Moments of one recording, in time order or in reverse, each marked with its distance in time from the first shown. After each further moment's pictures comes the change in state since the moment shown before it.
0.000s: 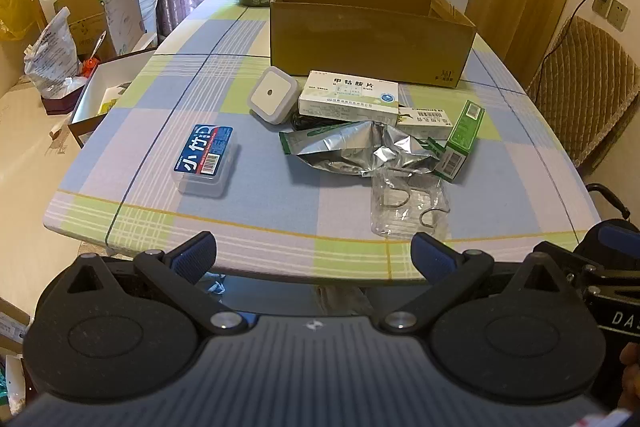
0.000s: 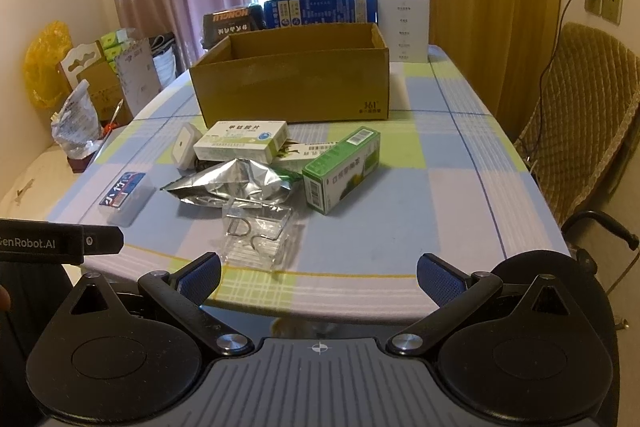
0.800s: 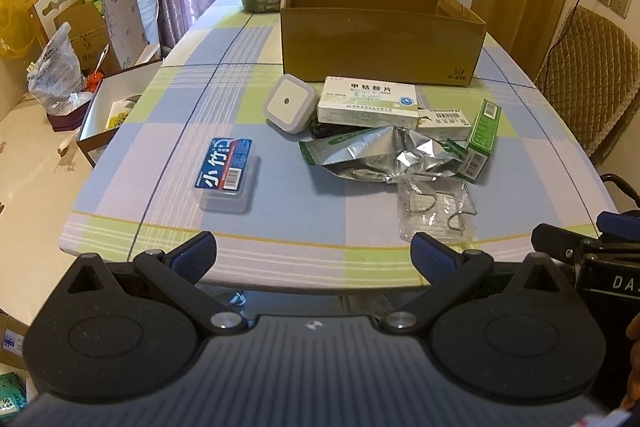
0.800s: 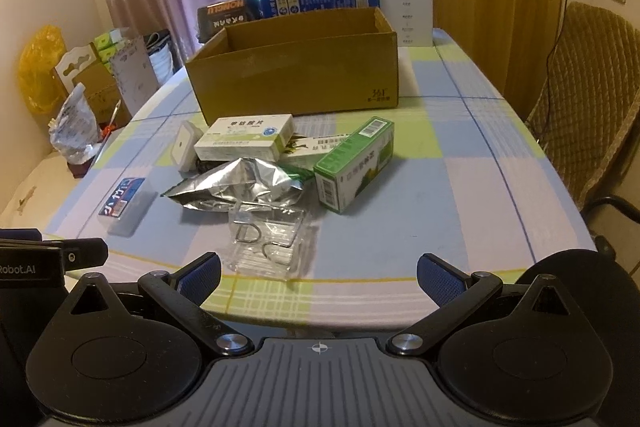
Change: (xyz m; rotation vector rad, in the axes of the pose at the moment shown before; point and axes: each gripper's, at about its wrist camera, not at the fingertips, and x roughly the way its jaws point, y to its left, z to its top) left arm 0.005 0.019 0.008 0.048 -0.016 0.029; right arm 0.026 0.007 0.011 0.046 0.040 0.023
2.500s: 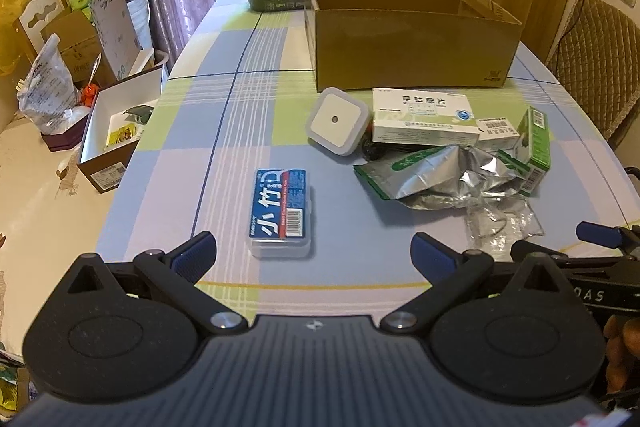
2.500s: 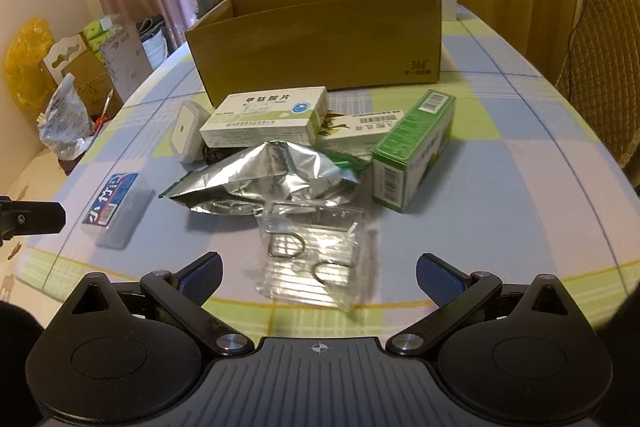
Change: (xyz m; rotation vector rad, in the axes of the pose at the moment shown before) left arm 0.046 0.064 0.041 0.054 0.038 -0.005; right arm 0.084 0.041 0.003 0.024 0.044 -0.008
